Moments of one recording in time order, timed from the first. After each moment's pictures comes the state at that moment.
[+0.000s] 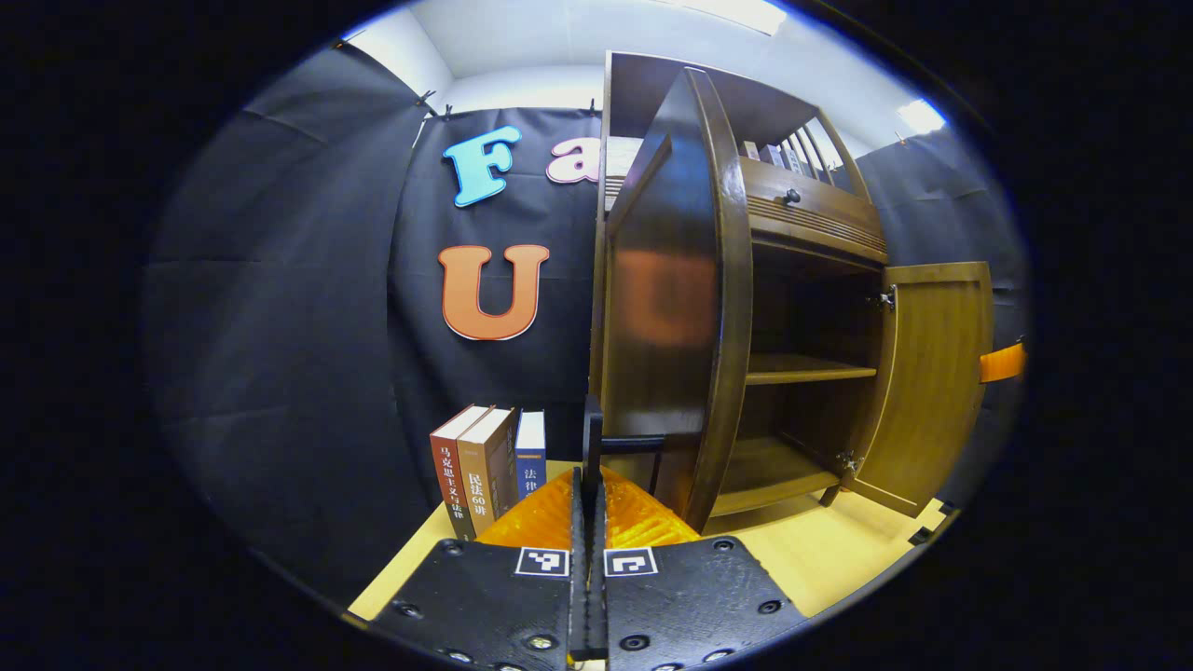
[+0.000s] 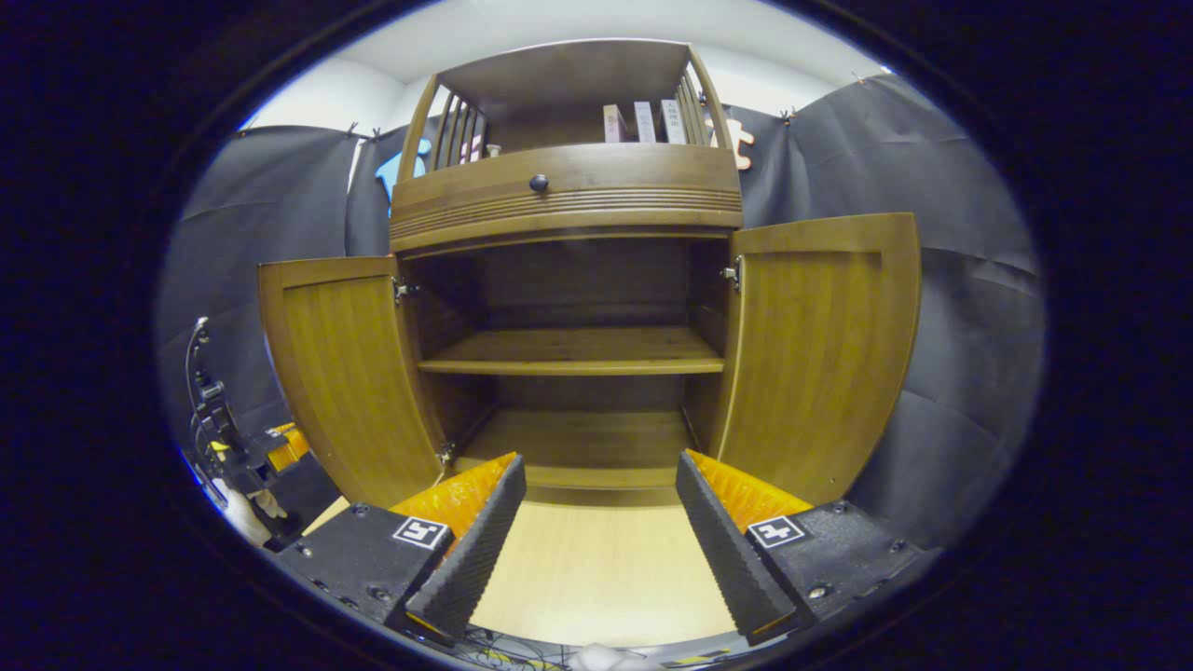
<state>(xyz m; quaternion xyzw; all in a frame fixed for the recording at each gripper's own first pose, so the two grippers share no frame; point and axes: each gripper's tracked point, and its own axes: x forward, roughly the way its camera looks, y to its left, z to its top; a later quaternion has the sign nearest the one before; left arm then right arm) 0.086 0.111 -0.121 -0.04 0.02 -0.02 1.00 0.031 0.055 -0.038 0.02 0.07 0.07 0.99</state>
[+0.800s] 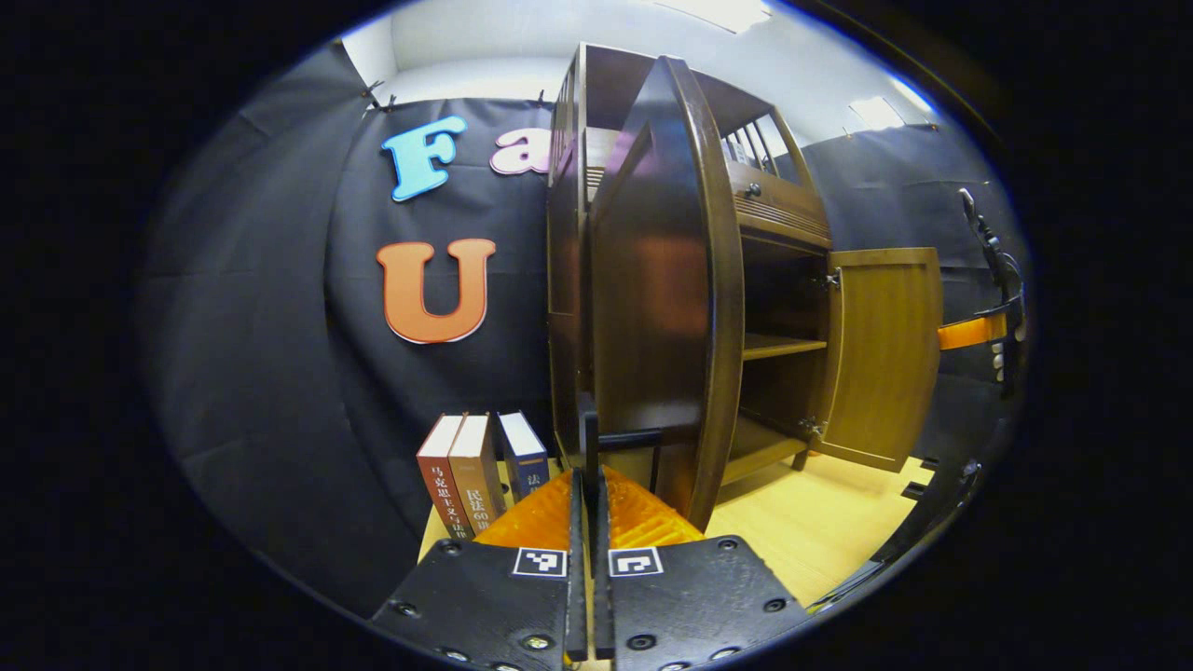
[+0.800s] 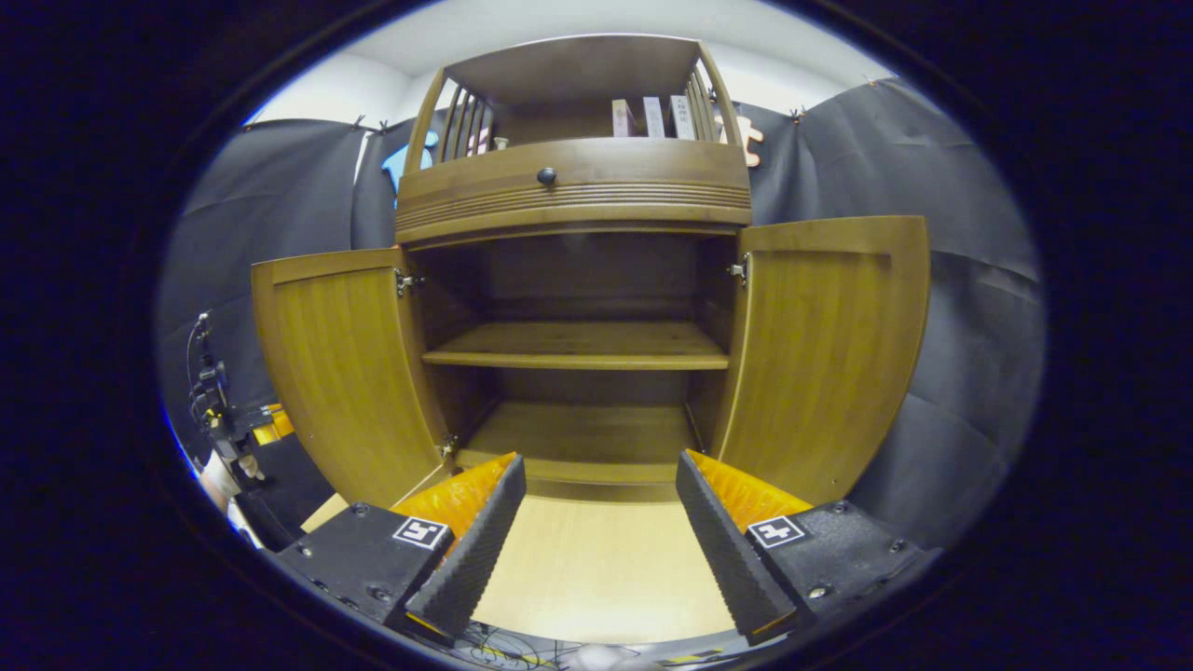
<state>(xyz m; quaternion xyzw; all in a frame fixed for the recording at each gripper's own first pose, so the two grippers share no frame) 0.088 0.156 -0.129 0.00 0.04 -0.15 0.99 0.029 0.059 -0.040 0.01 0.08 0.08 0.99</state>
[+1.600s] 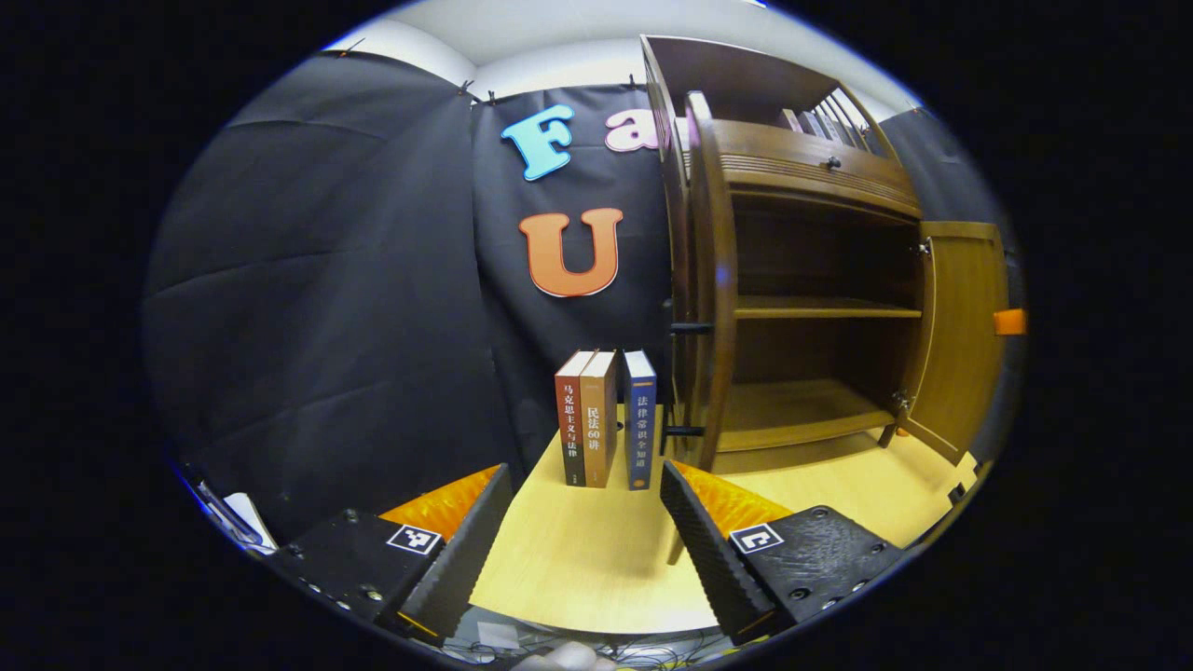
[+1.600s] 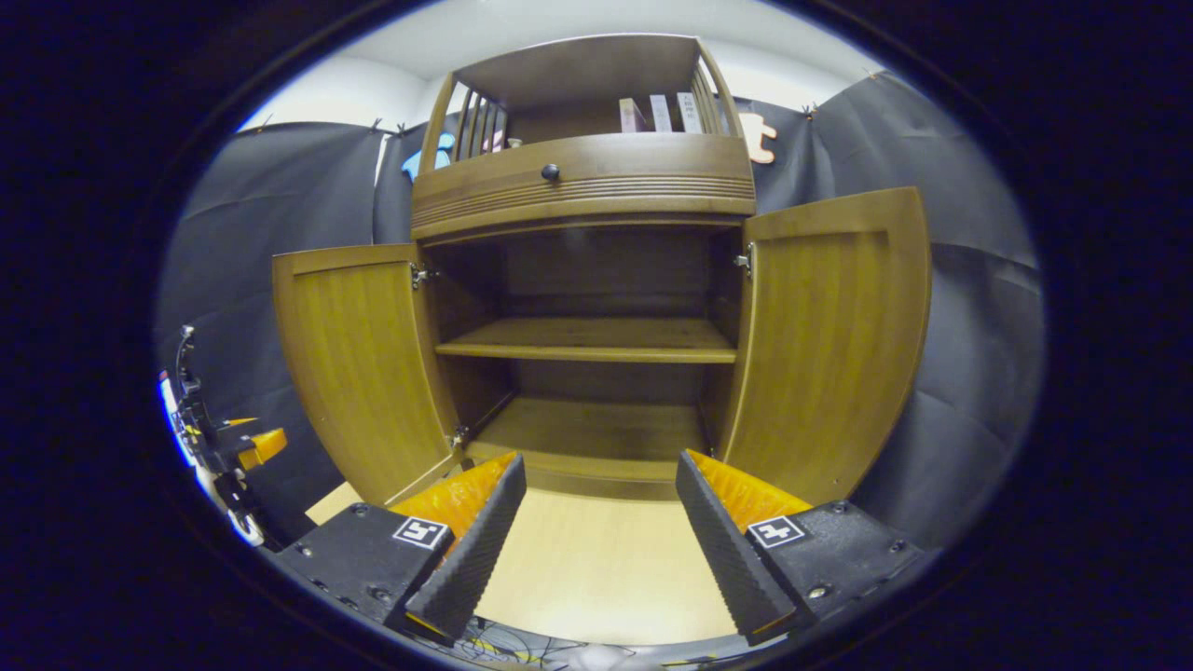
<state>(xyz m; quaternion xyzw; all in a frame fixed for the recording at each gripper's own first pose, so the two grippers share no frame) -0.035 0.177 -0.145 0.00 0.10 0.09 0.99 0.027 0.027 -0.056 0.01 0.08 0.12 0.99</state>
